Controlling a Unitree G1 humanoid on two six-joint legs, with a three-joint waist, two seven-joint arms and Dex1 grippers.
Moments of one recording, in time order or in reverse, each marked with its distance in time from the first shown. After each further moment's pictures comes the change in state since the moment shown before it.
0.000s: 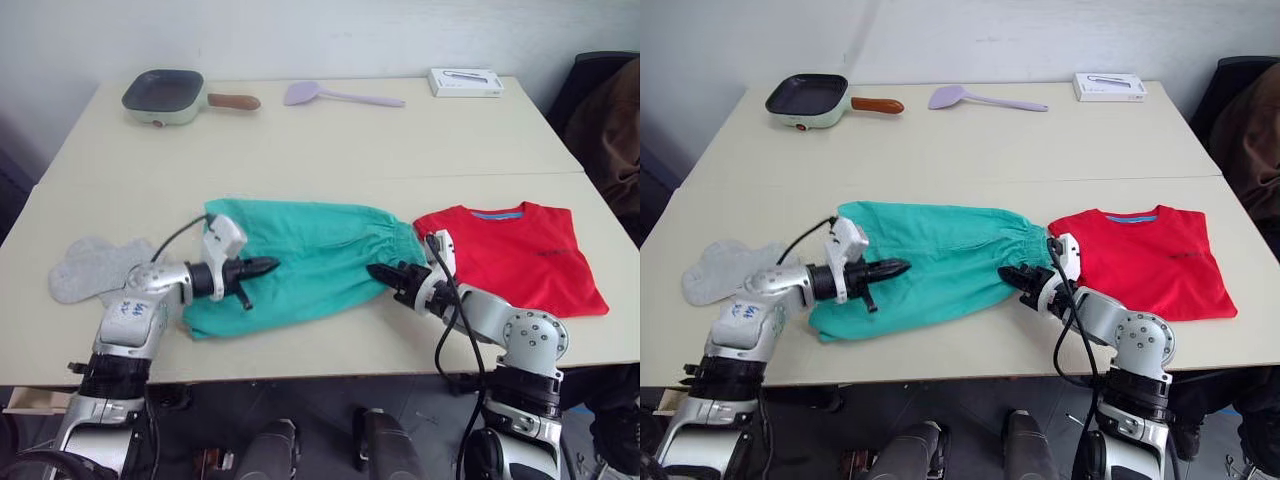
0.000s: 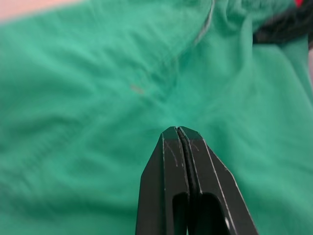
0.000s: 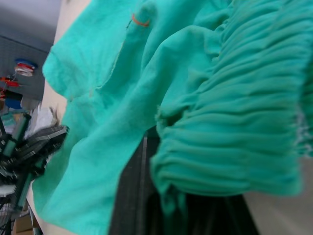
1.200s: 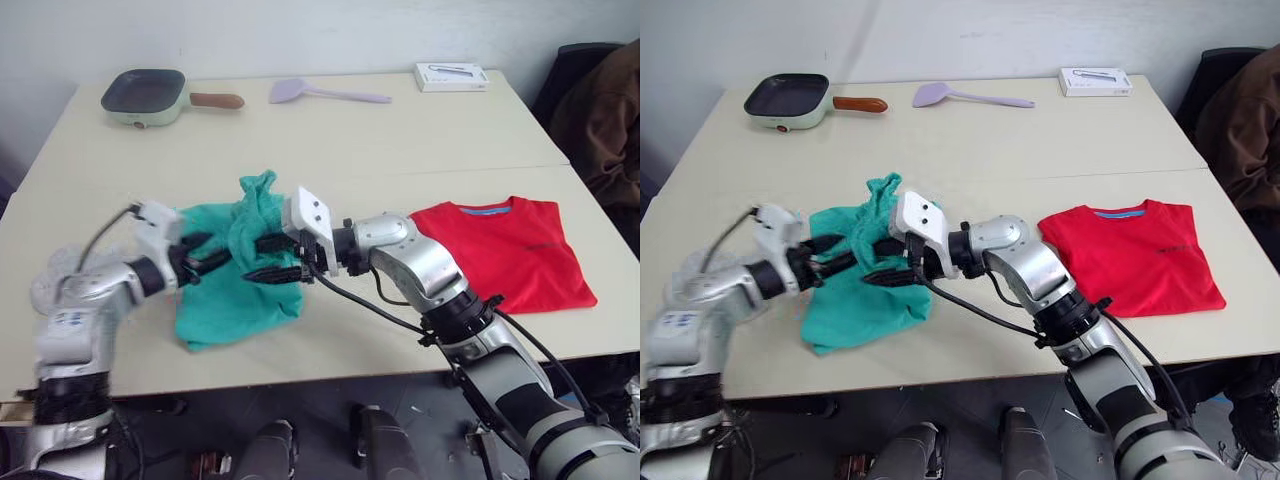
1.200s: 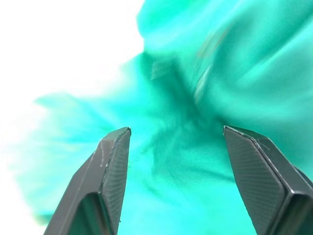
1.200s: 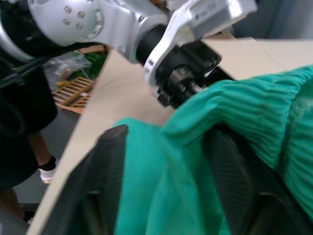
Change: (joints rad) left arm 0.212 0.084 0.379 -0.295 -0.119 0.248 0.155; right arm -0.479 -0.030 0.788 0.260 -0.669 -0.881 1.092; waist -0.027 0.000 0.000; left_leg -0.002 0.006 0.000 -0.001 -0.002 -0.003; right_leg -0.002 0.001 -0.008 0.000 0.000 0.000
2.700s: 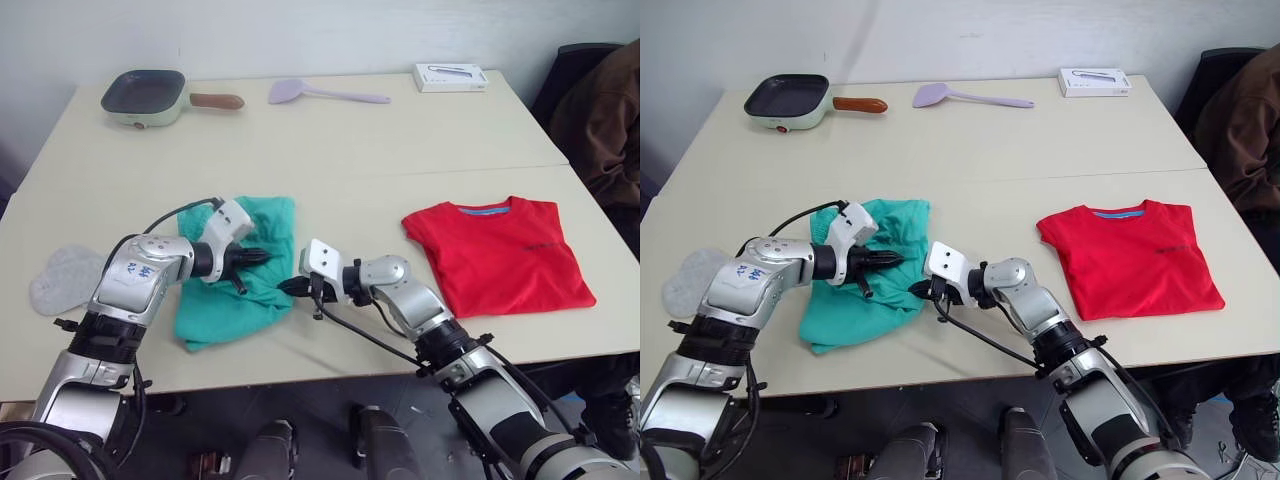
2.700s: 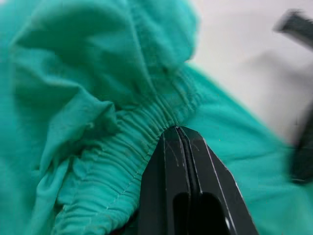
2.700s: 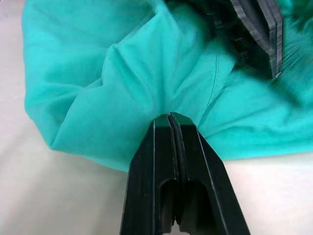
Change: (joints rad) left arm -0.378 0.025 -0.497 0.480 0.188 -0.138 -0.030; right arm 0.185 0.041 -0.025 0.271 -0.314 -0.233 -0.085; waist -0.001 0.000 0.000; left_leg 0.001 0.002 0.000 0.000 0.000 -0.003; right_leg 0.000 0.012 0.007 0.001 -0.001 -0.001
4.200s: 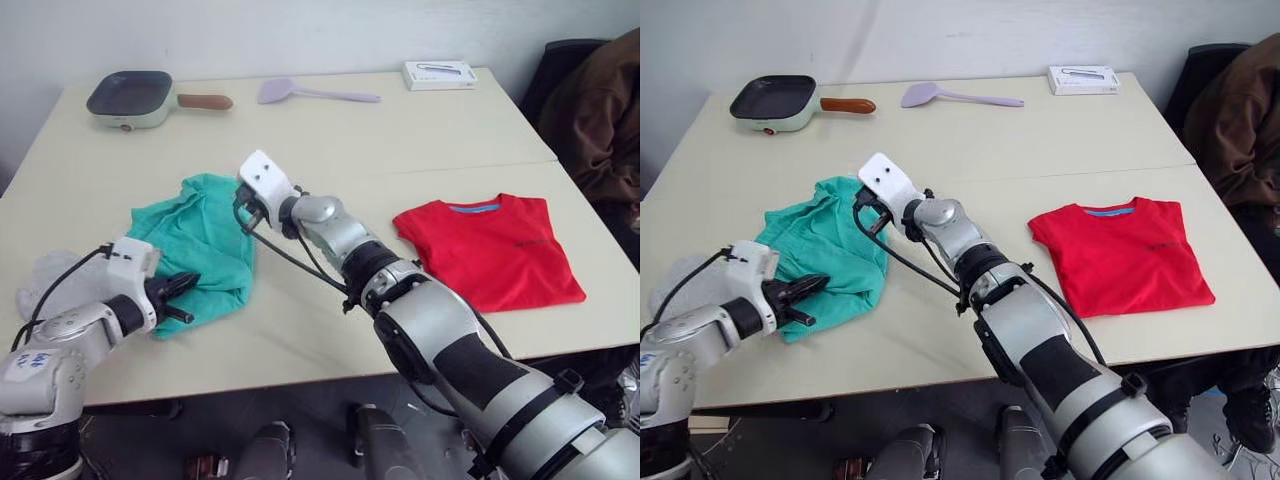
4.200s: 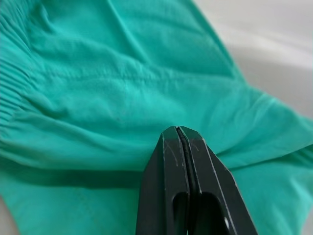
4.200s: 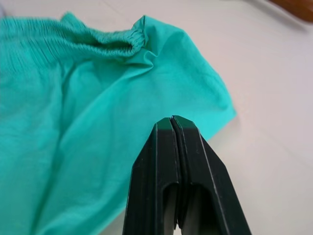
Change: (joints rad) left arm 0.565 -0.025 0.599 -0.611 -0.340 0.292 0.234; right arm -0.692 0.347 -0.357 0.900 -0.023 -0.071 -0.484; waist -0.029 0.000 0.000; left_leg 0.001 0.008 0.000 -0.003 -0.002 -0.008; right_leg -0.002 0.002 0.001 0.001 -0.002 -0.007
